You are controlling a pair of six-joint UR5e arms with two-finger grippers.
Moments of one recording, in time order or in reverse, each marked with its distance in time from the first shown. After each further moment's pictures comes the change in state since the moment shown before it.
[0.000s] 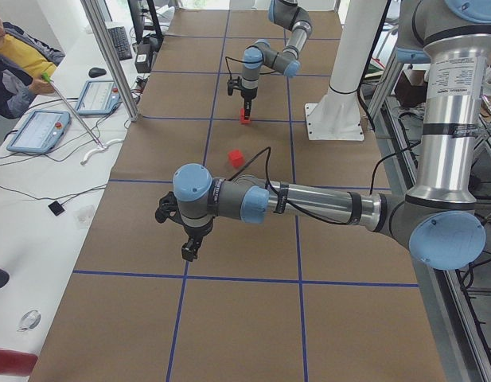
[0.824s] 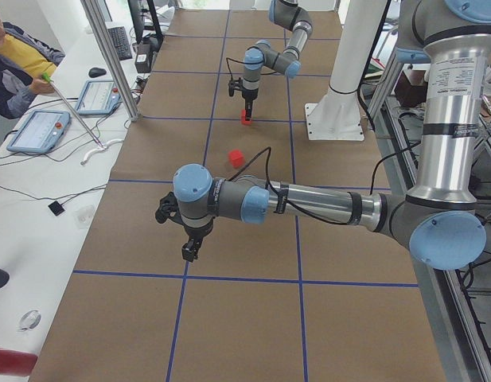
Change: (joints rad) left arm 0.000 0.001 -0.002 0.001 0.000 0.000; right arm -0.006 -0.002 0.003 0.003 0.000 0.001
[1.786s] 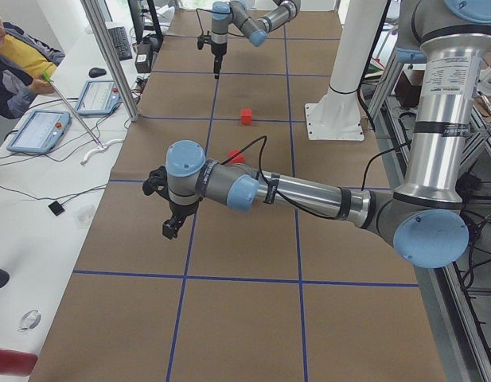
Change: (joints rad) left arm 0.041 -0.098 -0.002 -0.177 0.022 -0.108; right arm 0.487 -0.254 0.166 0.004 0.306 -0.363
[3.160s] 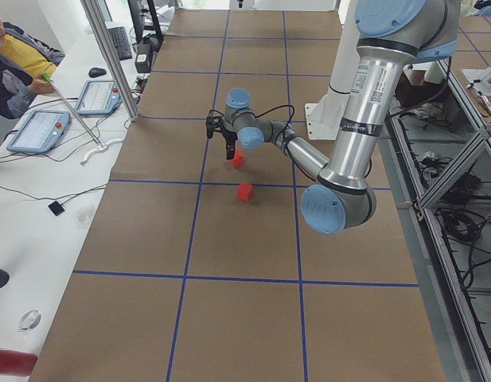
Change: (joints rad) left arm 0.797 -0.172 -0.121 -0.140 0.430 -1.384; right arm 0.677 -0.642 -0.035 0.096 0.273 -1.019
